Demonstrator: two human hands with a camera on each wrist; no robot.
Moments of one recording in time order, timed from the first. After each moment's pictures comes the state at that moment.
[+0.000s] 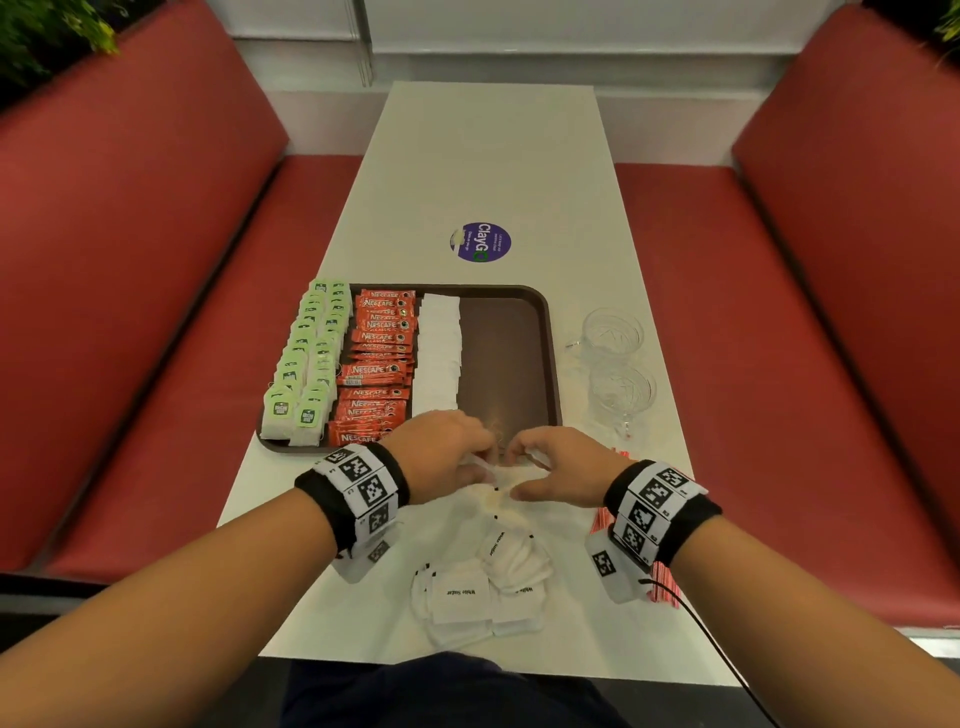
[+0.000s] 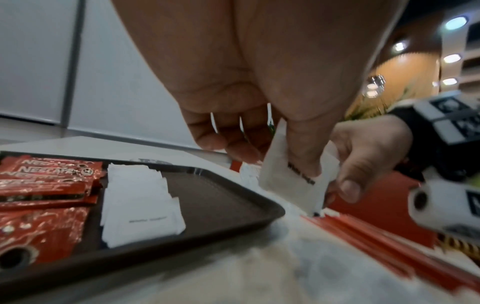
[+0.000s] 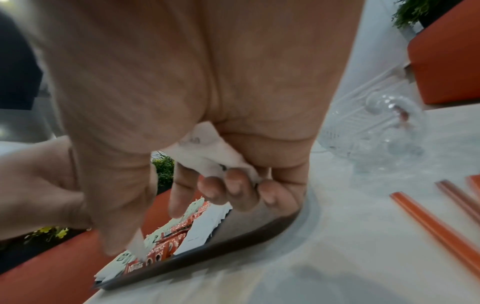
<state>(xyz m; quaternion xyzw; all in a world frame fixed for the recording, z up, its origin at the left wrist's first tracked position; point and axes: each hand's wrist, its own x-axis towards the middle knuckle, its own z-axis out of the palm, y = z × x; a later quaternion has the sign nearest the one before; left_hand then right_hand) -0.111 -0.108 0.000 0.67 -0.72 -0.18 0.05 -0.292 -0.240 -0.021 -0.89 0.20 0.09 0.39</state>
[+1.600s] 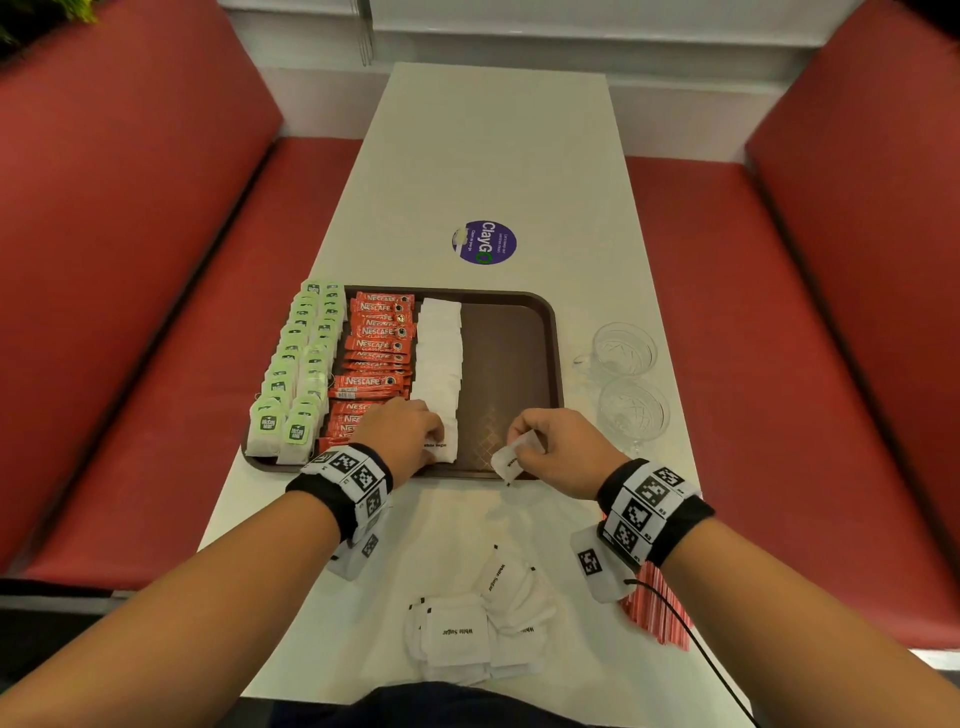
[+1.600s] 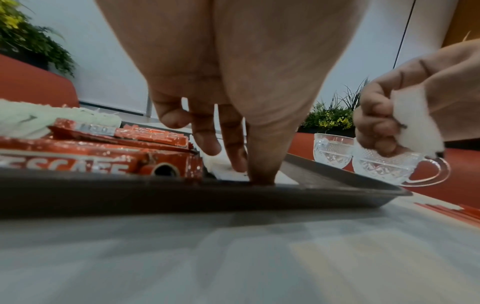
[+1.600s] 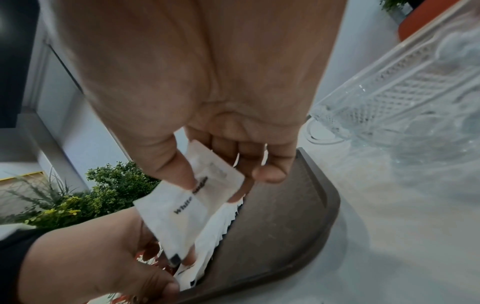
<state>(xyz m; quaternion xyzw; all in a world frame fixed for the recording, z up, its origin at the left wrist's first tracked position) -0.054 -0.131 -0.039 0.80 -0.58 -0.15 -0.06 -0.257 -0.263 -0.017 -0.86 0.27 0.00 0.43</state>
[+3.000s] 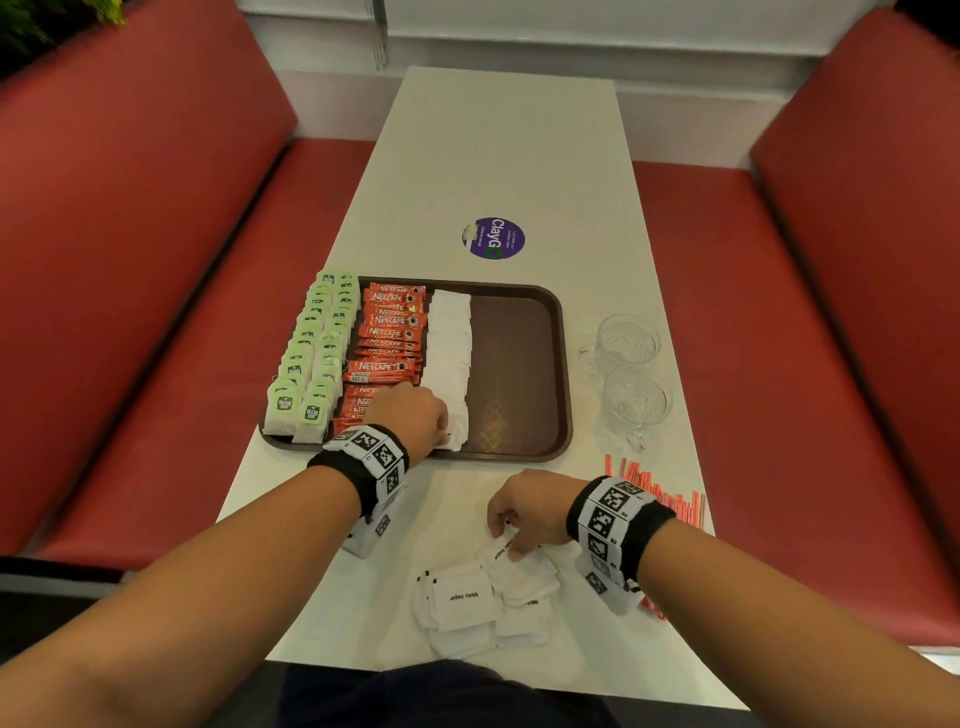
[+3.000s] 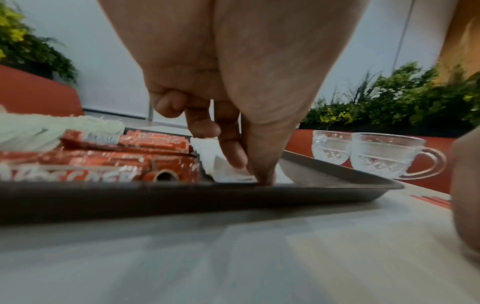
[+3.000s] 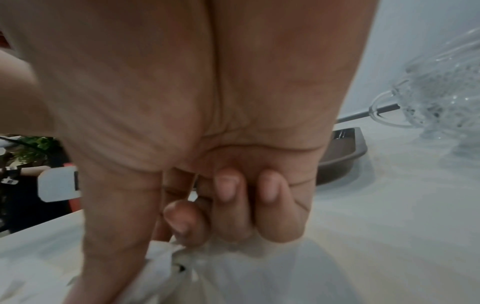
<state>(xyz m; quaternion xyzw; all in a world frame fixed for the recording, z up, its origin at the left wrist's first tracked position) -0.061 -0.130 -0.032 0.82 -0.54 -0.14 -0.10 -0.255 -0.211 -0.040 -0.90 0.10 0.32 0.27</state>
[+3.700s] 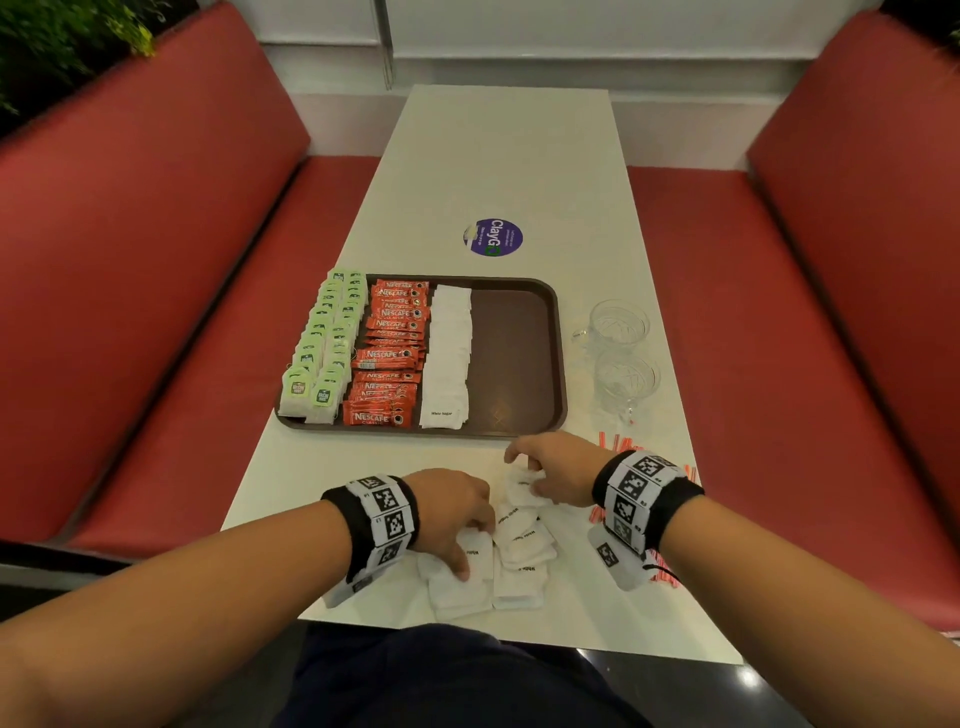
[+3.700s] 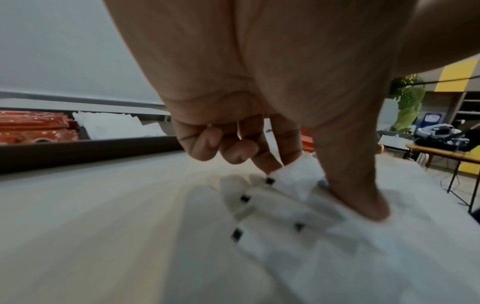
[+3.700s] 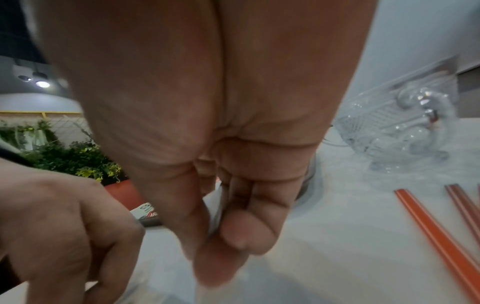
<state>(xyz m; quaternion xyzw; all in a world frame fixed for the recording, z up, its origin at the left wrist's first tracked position) -0.149 -0.068 -0.031 0.60 -0.72 -0.31 -0.15 -0.289 -0.219 -0.021 -0.91 0.19 0.23 0.28</state>
